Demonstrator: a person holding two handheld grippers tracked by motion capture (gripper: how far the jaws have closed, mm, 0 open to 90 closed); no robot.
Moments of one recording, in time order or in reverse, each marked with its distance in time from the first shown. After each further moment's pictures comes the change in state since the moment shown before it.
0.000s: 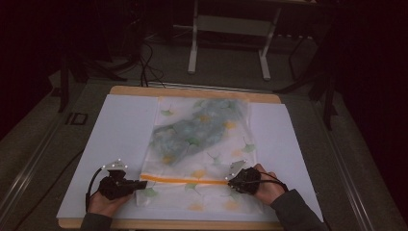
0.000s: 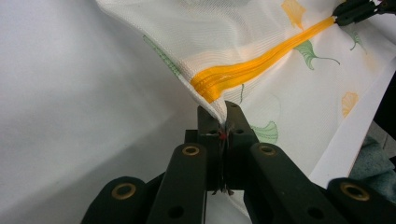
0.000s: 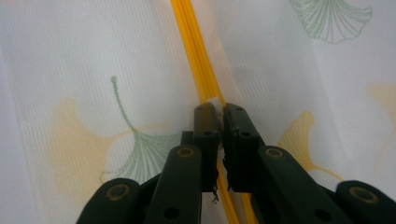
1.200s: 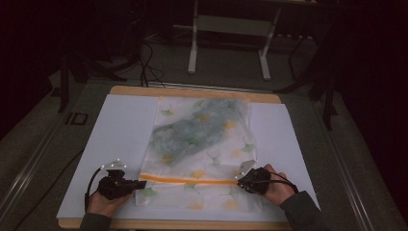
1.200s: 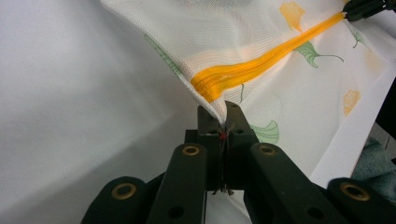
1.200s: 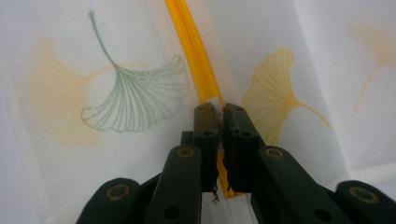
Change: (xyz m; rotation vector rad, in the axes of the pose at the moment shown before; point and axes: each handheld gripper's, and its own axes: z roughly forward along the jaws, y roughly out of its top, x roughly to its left) left arm 0.002 -0.001 -0.001 0.000 0.005 -0.005; right arm -0.009 -0.024 -0.011 0.031 -0.010 0.044
